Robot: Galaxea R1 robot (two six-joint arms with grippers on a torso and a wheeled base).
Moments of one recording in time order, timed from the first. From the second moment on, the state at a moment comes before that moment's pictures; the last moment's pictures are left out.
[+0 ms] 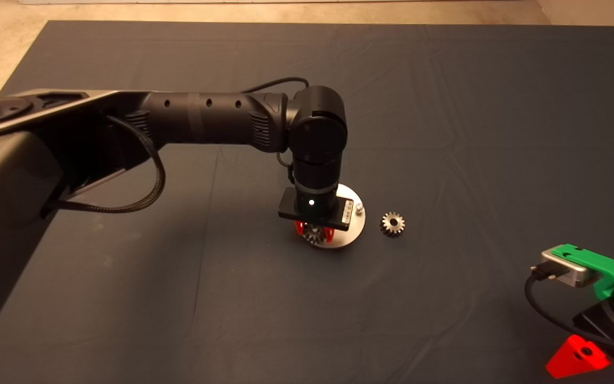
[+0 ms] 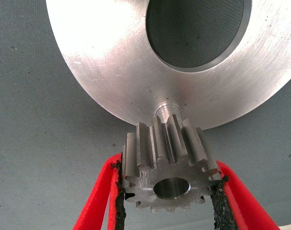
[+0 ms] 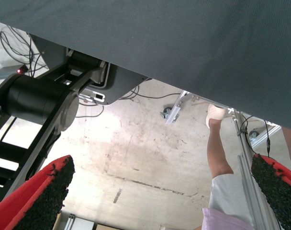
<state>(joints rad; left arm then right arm) -0.36 2.93 -1.30 0.19 1.52 -1.37 0.46 2.01 -0.41 0.18 -1.53 1.31</state>
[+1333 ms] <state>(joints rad) -0.35 2.92 -1.30 0.19 1.47 -1.37 0.46 2.01 -0.41 0.18 -1.53 1.31</state>
